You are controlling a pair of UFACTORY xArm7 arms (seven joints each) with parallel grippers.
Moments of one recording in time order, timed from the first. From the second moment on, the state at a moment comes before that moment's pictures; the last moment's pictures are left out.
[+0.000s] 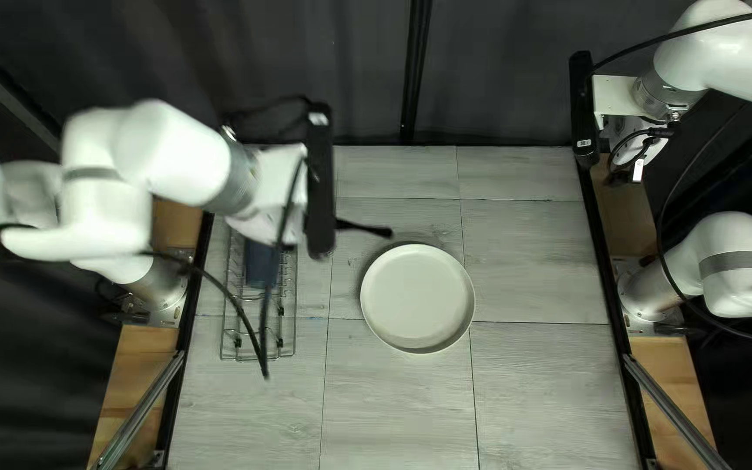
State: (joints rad) left arm 0.46 -0.61 -0.49 0.92 -0.14 1.06 0.02; right arm -0.12 -0.78 -0.20 0.83 -0.23 1.65 -0.18
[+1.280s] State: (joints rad) left arm 0.42 -0.55 -0.47 0.91 -0.23 0.99 0.06; right arm -0.02 -0.73 0.03 0.63 -0.04 1.15 0.19
